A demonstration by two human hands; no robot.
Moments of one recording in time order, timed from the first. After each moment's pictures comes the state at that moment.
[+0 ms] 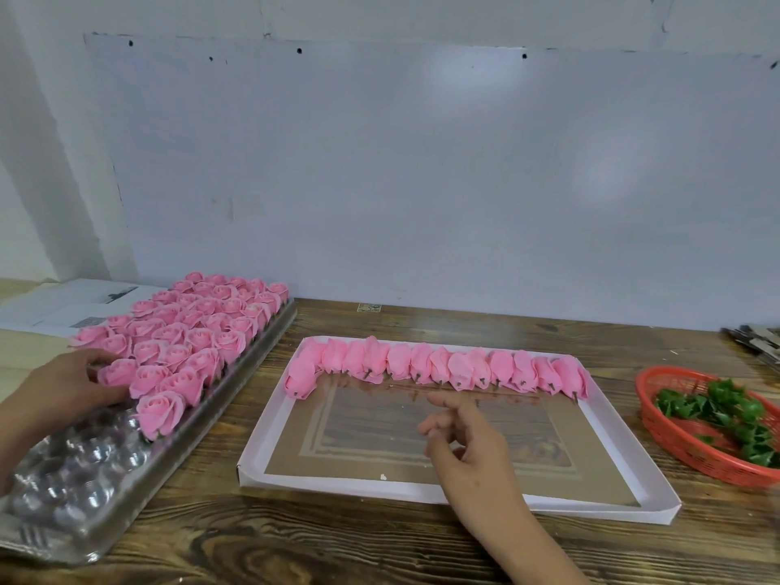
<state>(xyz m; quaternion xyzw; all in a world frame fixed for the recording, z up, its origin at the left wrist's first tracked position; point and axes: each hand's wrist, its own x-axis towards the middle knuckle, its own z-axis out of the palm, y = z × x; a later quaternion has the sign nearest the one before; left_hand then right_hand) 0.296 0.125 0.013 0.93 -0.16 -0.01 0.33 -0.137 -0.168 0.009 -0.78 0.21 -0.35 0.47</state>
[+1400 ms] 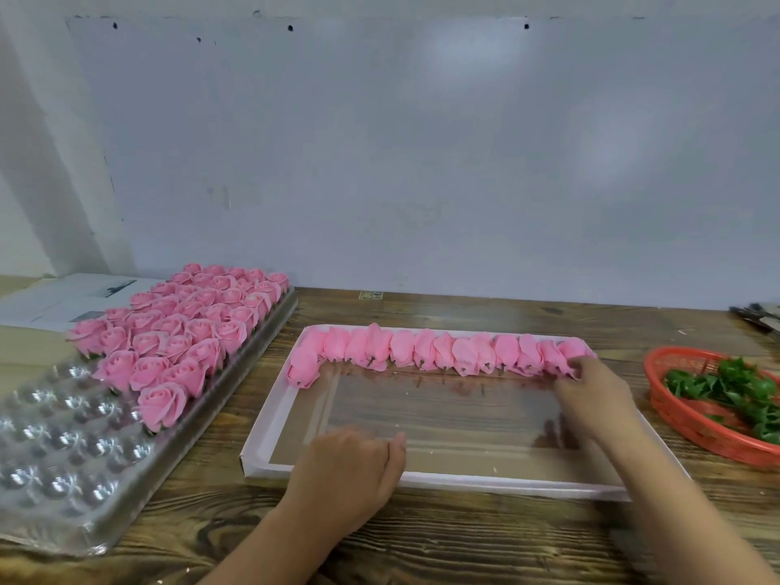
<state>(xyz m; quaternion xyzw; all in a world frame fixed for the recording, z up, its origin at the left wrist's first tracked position) -0.011 -0.042 0.001 0.77 -0.57 0.24 0.16 -0.182 -0.299 0.030 -0.79 0.50 -0.26 0.25</state>
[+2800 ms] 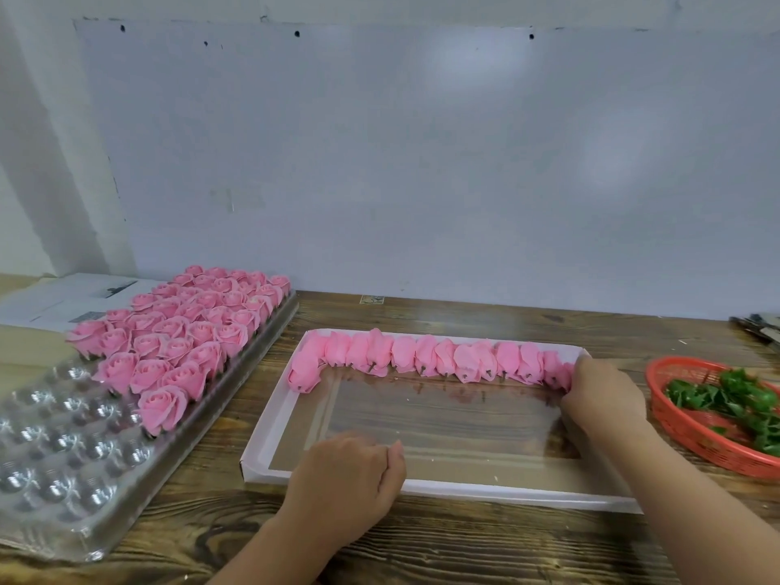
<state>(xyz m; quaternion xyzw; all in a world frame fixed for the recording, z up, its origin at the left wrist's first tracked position) -0.009 -0.040 -0.002 0.78 -0.57 0.19 0.19 -0.173 -0.329 0.031 -0.83 0.55 -0.11 0.01</state>
